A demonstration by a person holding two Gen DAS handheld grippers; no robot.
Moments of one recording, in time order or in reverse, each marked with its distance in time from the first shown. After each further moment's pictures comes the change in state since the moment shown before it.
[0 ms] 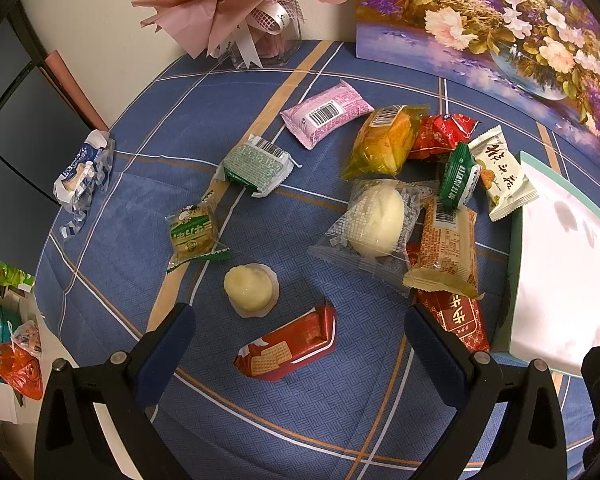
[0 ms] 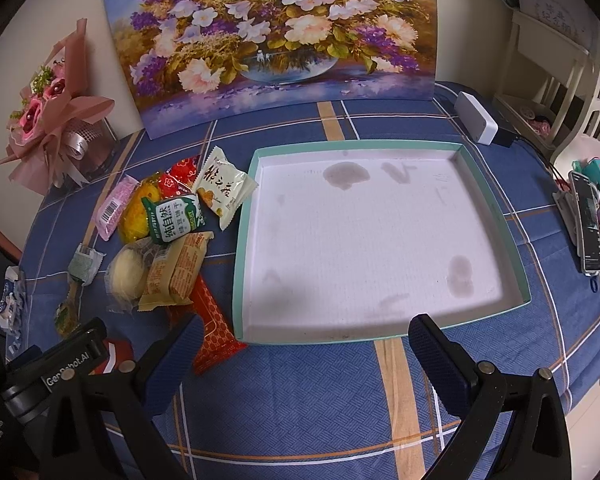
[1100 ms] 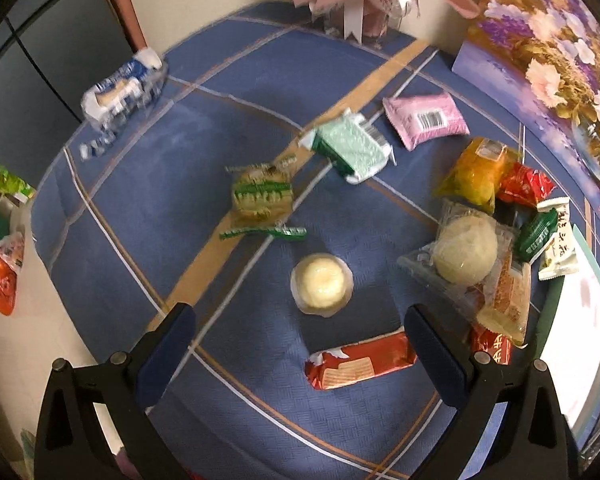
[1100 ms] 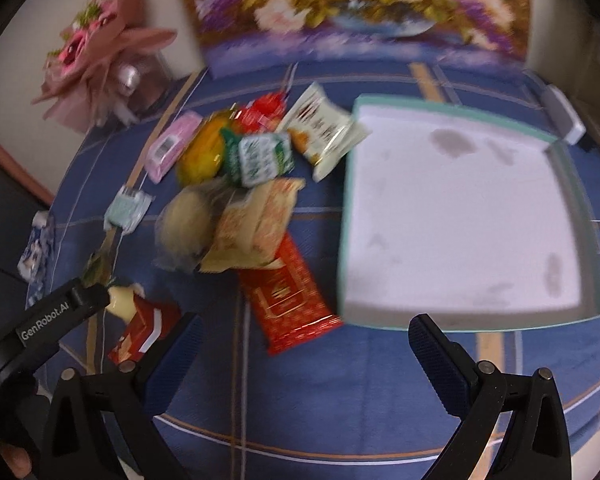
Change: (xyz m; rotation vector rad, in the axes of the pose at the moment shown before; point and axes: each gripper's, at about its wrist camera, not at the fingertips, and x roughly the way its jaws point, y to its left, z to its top) left arm 0.032 0.073 0.002 -0.298 0.121 -0.036; right arm 0.046 0.069 -0.012 -0.148 0.173 0.161
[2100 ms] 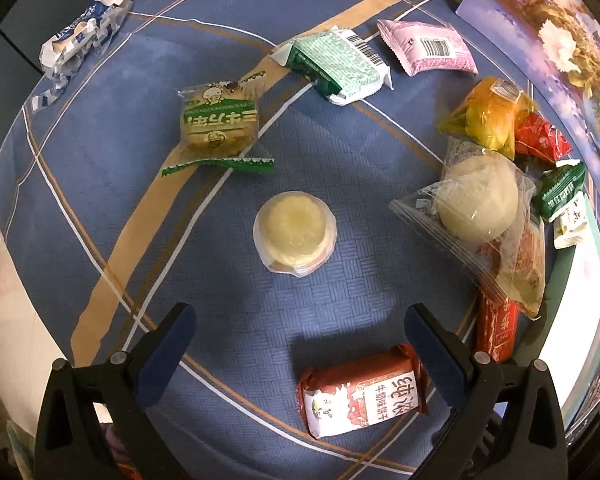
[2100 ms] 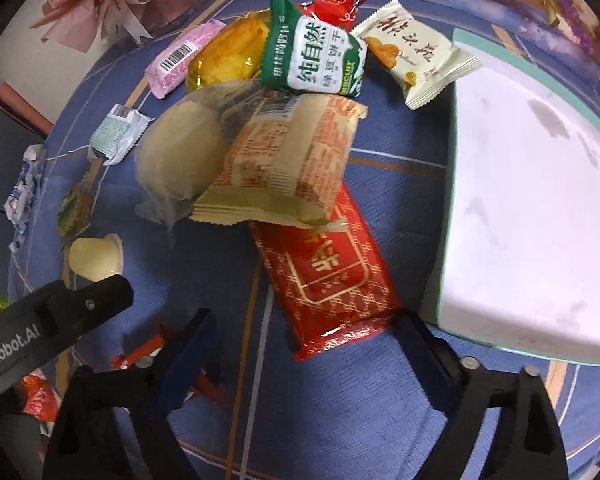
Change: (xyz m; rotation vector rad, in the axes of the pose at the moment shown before) left arm 0.042 -0.009 -0.004 -0.005 0.194 -0.061; right arm 0.099 0.064 0.001 -0.150 0.161 -0.008
